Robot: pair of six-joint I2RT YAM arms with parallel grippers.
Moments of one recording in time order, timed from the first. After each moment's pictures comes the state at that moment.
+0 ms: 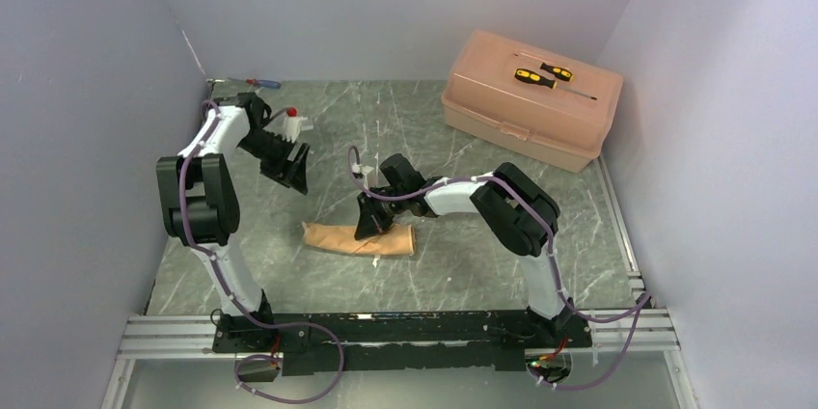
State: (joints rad) left arm 0.07 1.92 1.49 -1.17 0.54 0.60; right arm 0.81 2.08 1.17 0.15 -0.73 0.23
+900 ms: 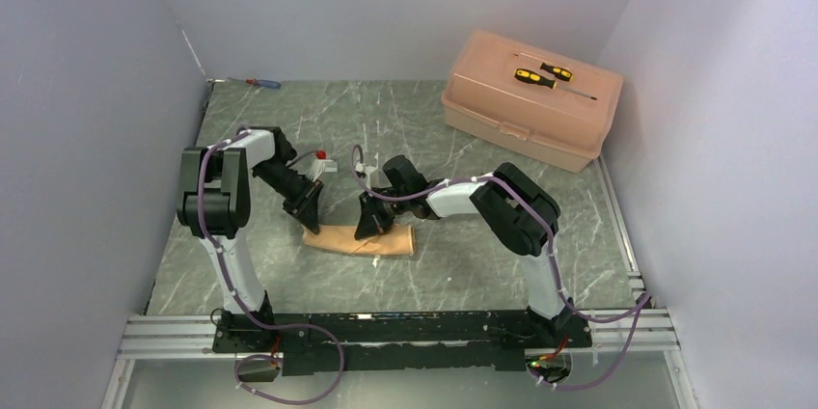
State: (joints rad) left arm -0.03 1.97 1.27 -1.25 0.73 0.83; right arm 0.81 2.07 1.13 0.23 -0.74 0.30
